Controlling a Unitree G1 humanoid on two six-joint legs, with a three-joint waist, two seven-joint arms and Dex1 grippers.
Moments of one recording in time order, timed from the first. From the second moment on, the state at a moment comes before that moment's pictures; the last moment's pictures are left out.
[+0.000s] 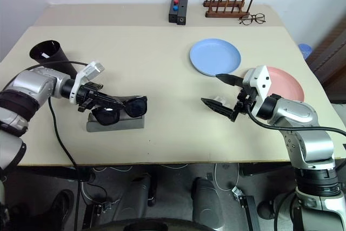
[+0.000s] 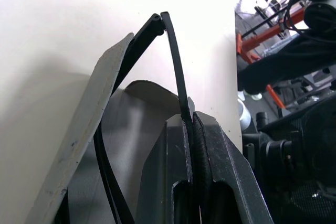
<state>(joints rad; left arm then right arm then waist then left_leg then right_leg) -1.05 0.90 -0.74 0.75 -0.72 0.55 -1.61 -0.25 -0.71 -0.17 -0.25 0.56 0.38 0.94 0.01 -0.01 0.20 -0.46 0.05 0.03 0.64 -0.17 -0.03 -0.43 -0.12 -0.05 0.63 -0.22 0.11</state>
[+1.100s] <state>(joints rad) -1.26 1.01 -0.89 0.80 -0.73 0.50 -1.61 -0.27 -0.70 -0.16 -0.25 0.56 0.39 0.94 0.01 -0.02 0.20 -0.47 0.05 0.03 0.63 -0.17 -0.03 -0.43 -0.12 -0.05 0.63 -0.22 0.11</state>
